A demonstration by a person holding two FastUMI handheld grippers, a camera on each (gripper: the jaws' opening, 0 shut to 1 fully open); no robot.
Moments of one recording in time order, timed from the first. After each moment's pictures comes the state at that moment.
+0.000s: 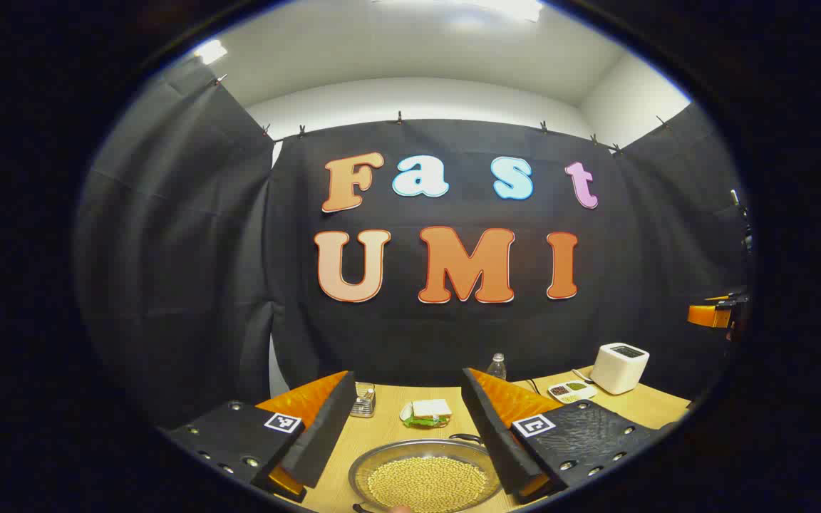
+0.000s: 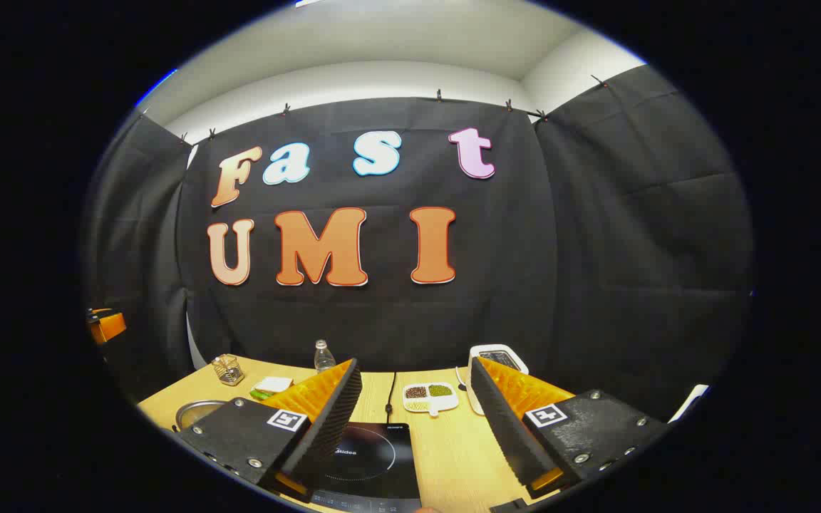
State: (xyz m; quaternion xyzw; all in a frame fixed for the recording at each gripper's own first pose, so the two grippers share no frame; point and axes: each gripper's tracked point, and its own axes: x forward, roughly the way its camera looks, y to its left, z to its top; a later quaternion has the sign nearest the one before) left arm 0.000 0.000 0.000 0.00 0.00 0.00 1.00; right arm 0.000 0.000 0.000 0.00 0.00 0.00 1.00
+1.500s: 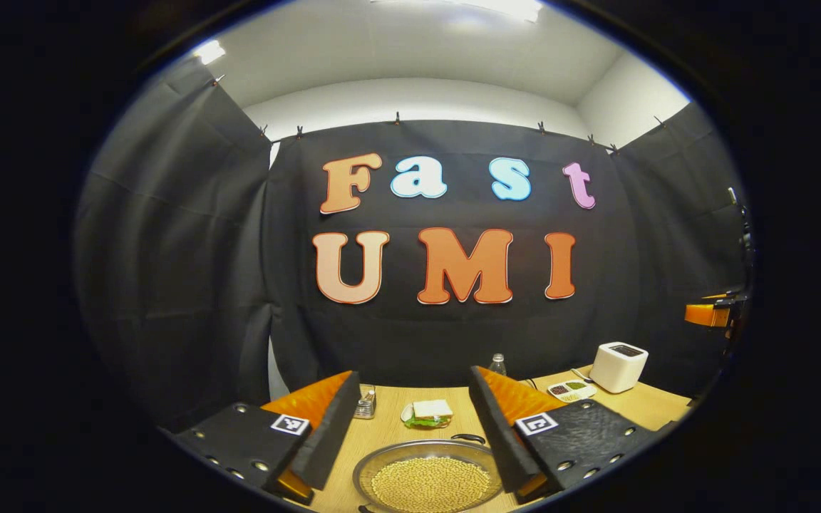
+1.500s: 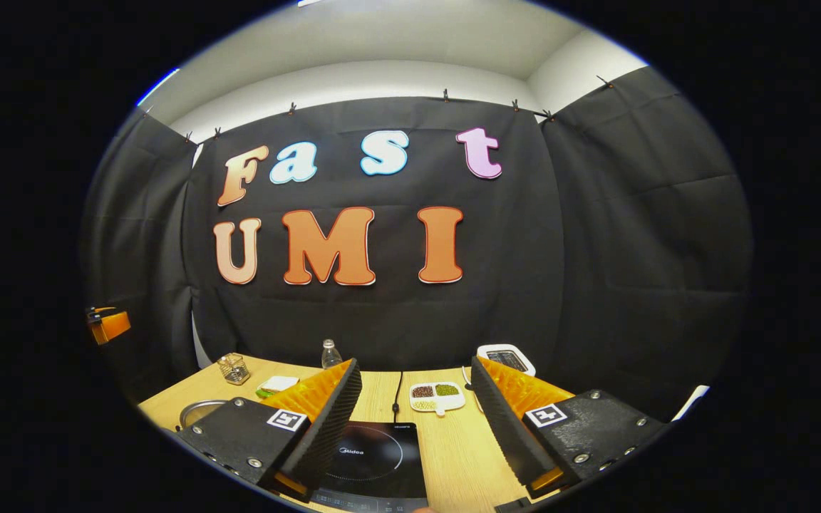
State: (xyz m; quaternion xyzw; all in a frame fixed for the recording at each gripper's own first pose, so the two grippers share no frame) left arm 0.000 0.001 0.002 0.00 0.00 -0.01 1.00; right arm -0.003 0.008 0.004 0.00 0.01 0.01 1.00
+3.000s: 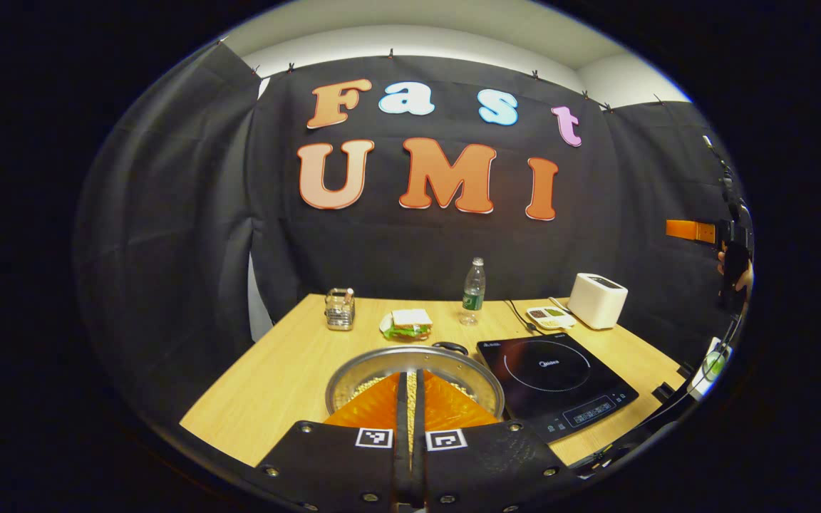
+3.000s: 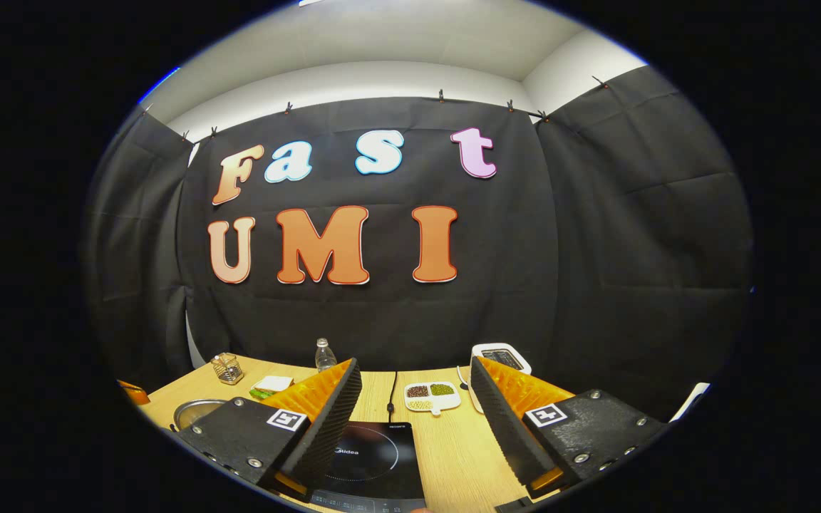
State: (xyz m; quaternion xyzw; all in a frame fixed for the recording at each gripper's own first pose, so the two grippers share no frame) left arm -0.067 -0.014 -0.167 -0.03 0.18 -0.06 0.98; right arm 0.000 0.002 -0.006 0.00 0.00 0.00 1.00
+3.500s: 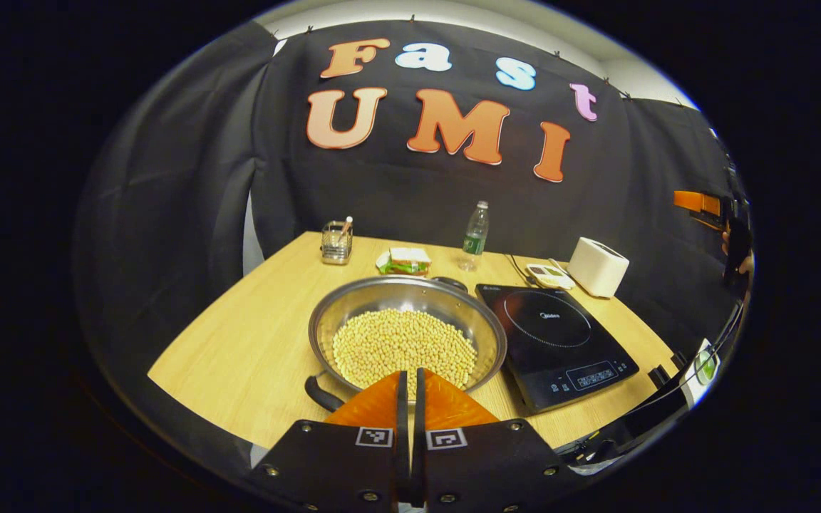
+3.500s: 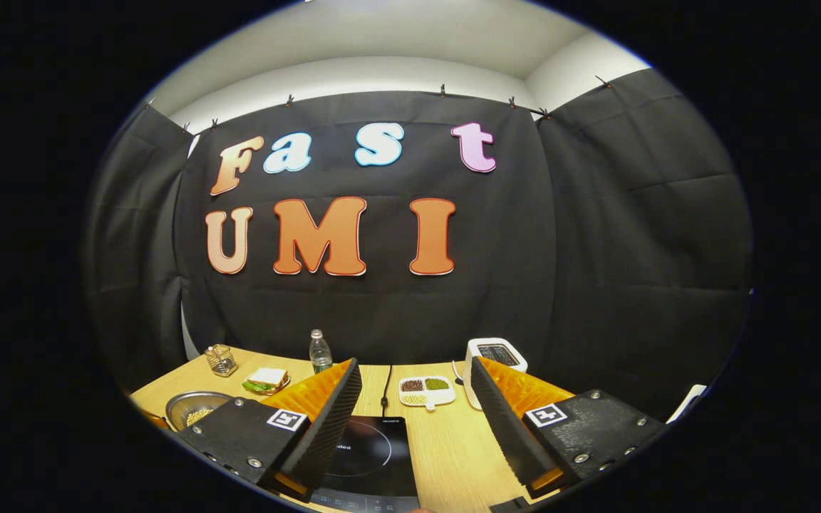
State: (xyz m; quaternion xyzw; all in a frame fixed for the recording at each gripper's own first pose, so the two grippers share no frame) left arm -0.102 -0.010 -0.258 -0.07 0.28 -0.04 0.96; right arm 0.002 0.000 -0.020 -0.01 0.01 0.00 1.00
